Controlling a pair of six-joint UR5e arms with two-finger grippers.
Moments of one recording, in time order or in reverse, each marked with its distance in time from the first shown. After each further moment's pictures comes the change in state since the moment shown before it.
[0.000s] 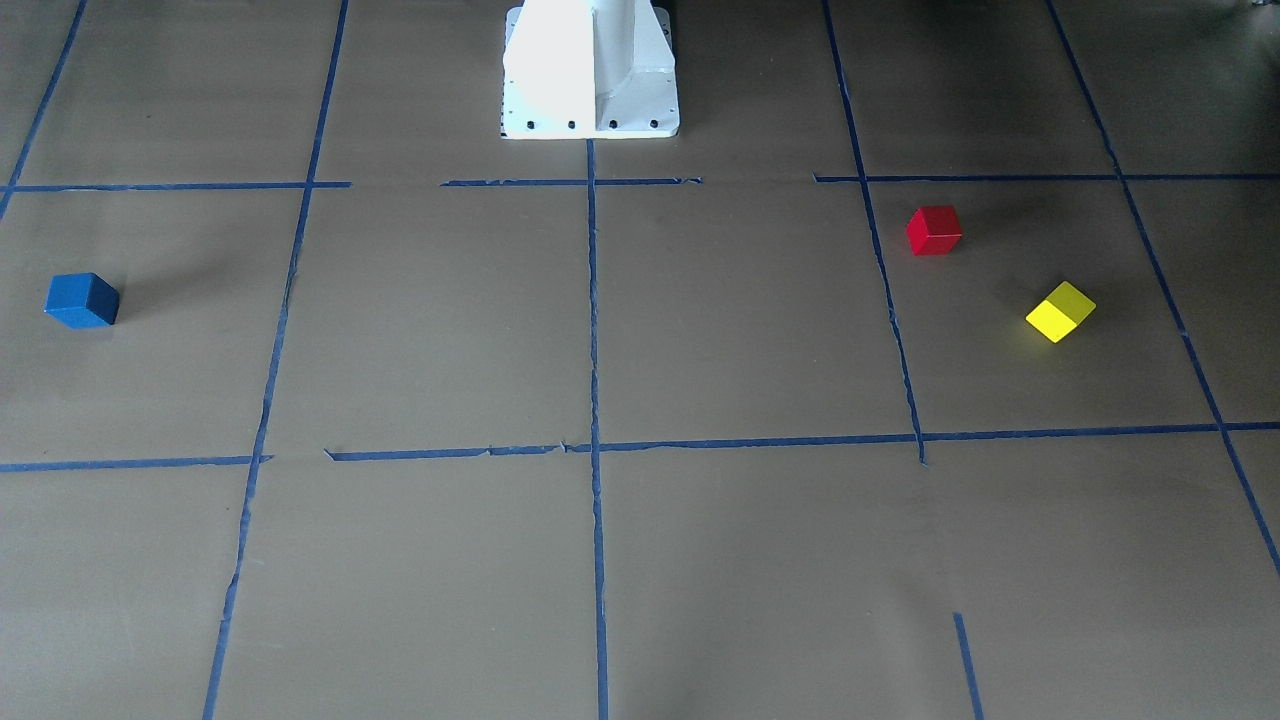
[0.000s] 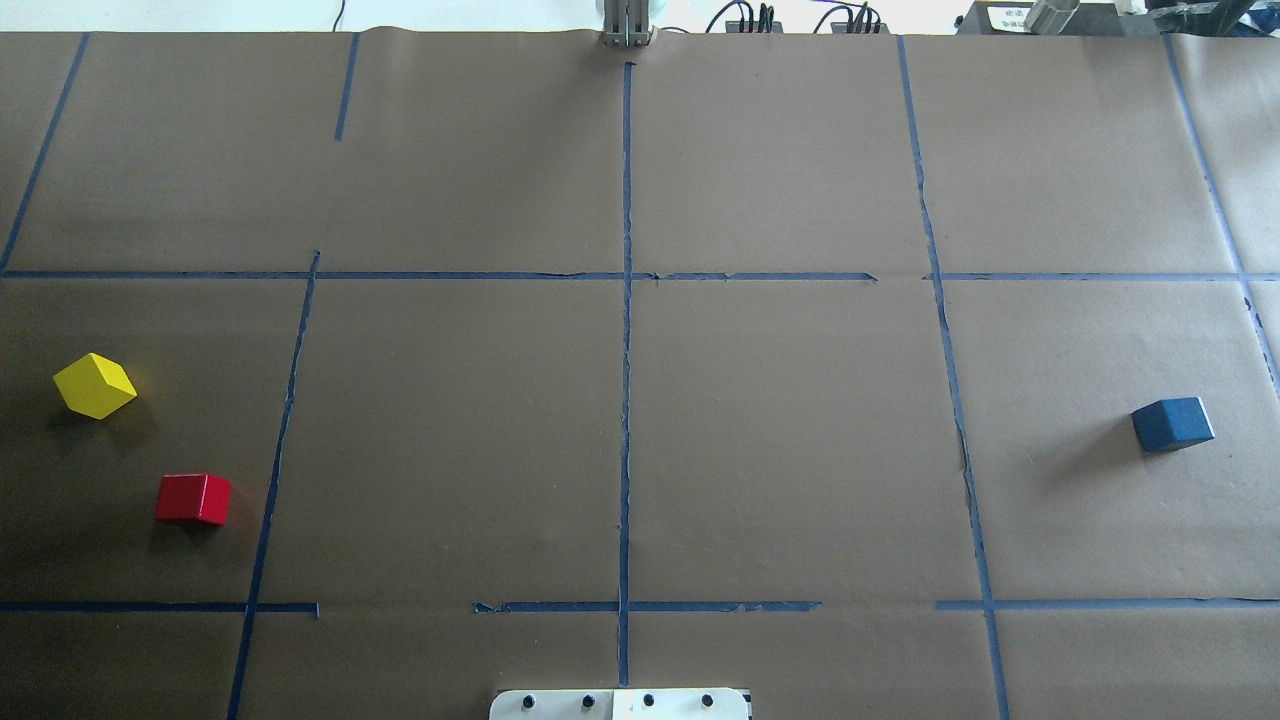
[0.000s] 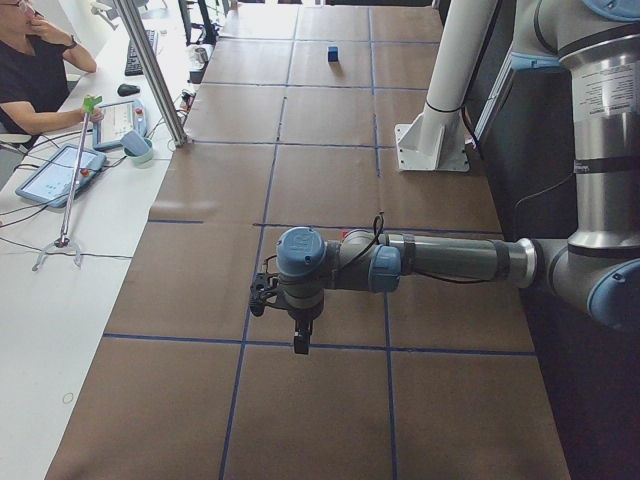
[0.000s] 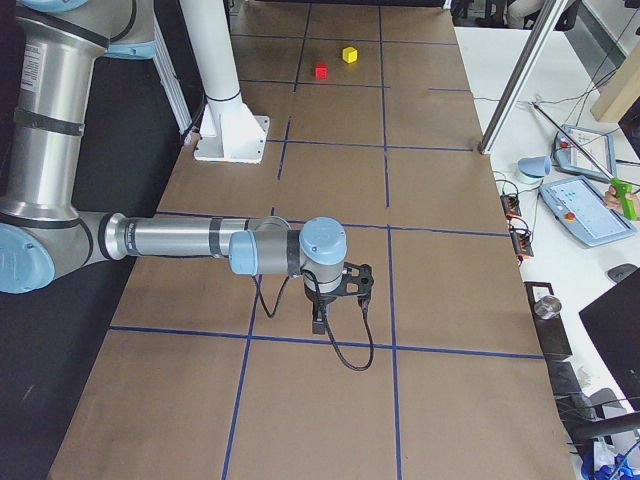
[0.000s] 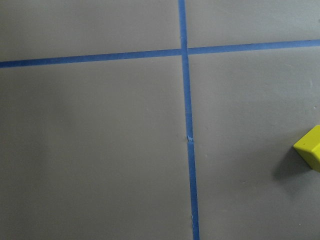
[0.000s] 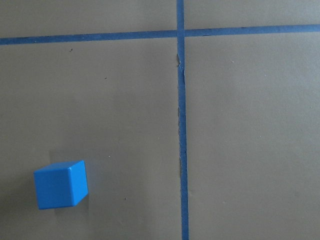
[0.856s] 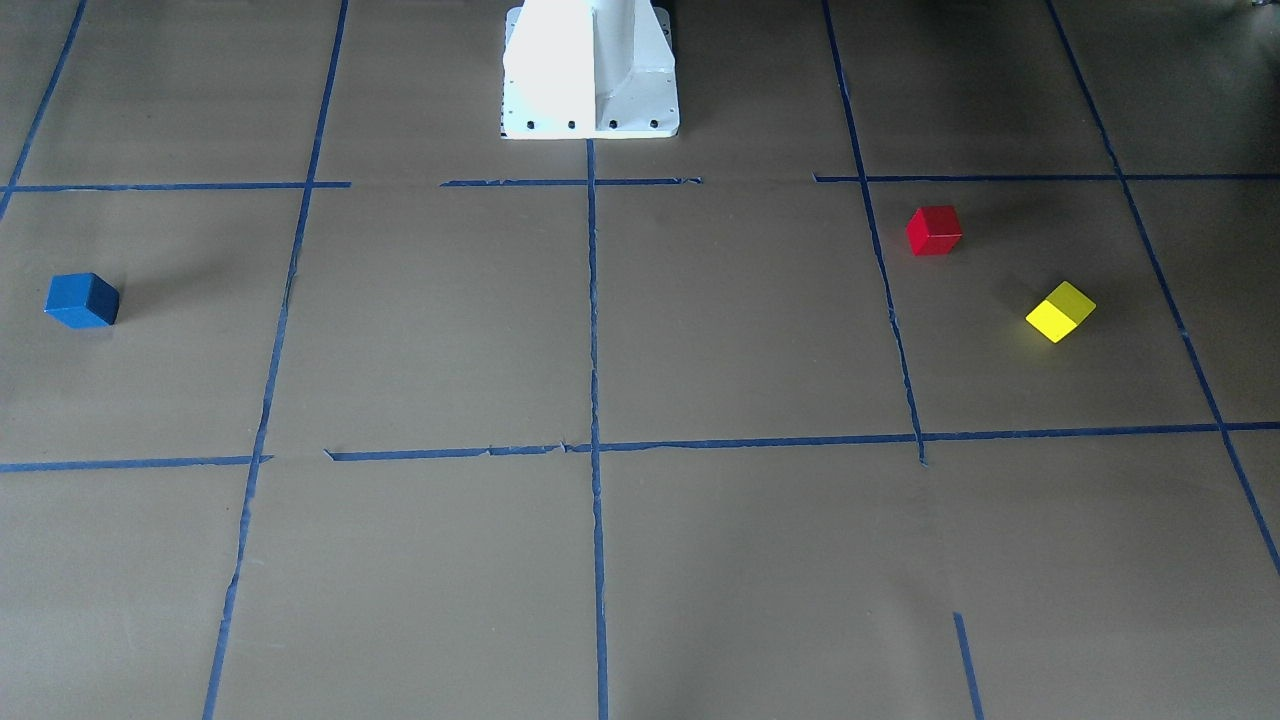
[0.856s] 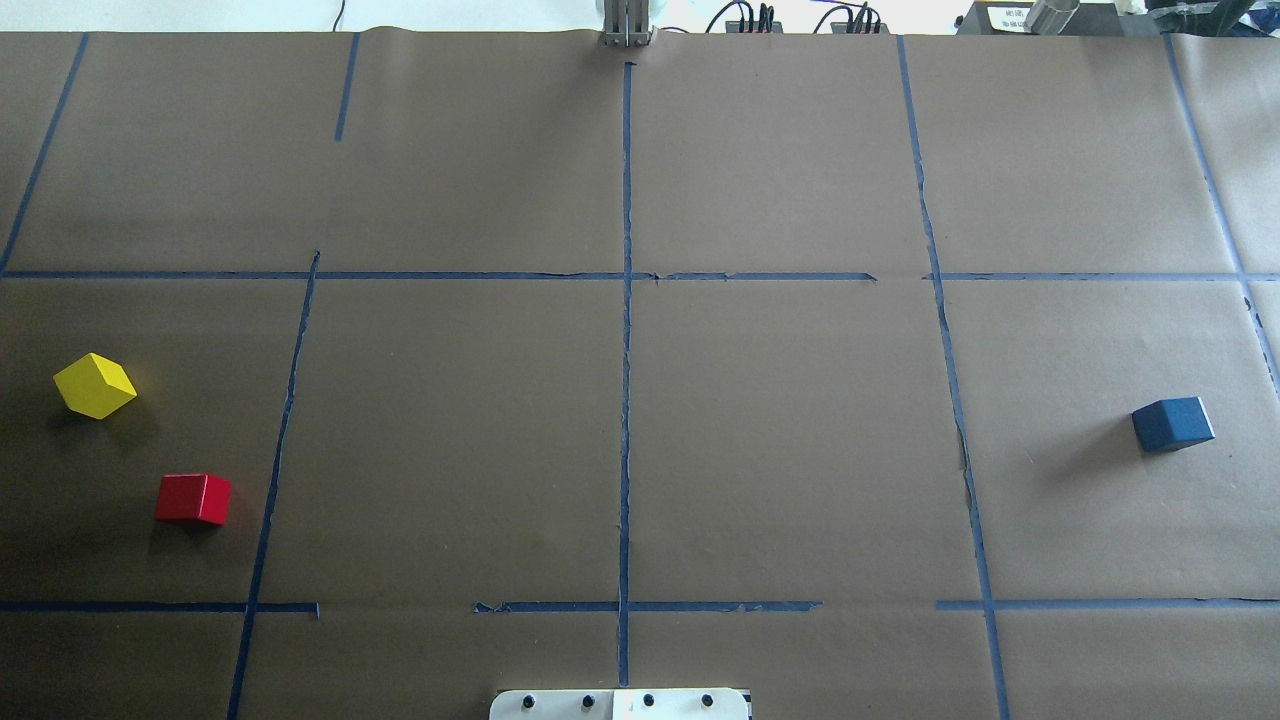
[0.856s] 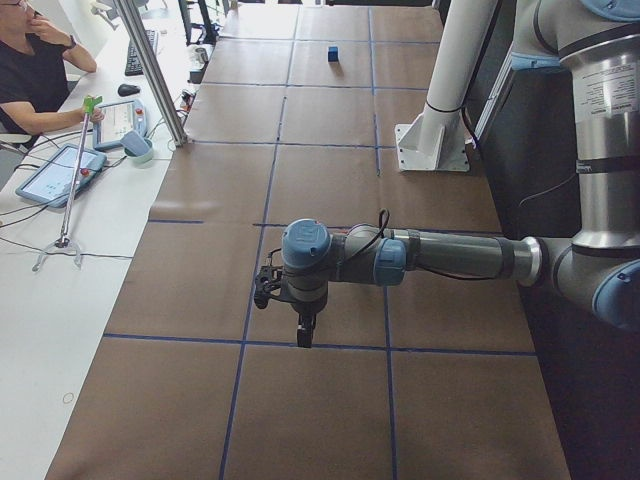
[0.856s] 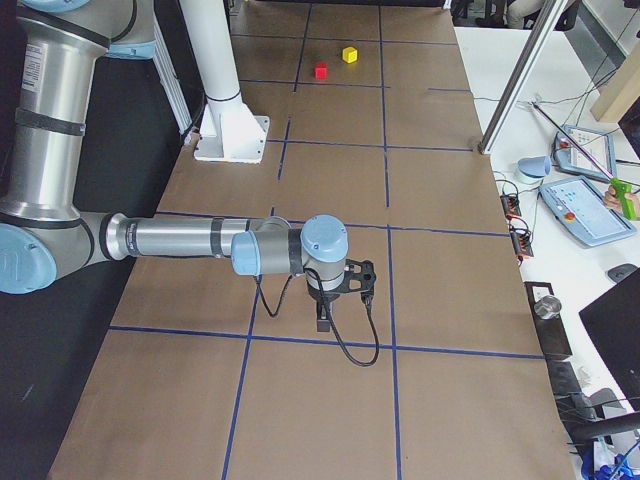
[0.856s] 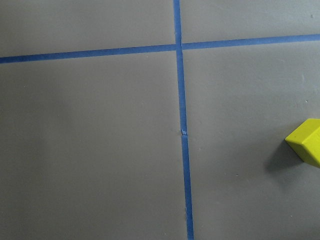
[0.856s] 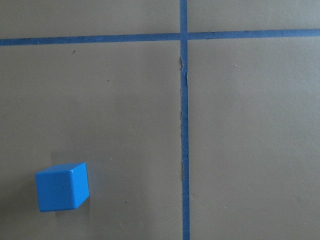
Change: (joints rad) left arm 0.009 0.017 -0.041 0.004 0.000 0.001; right arm -0.016 0.003 -0.005 0.065 -0.001 0.002
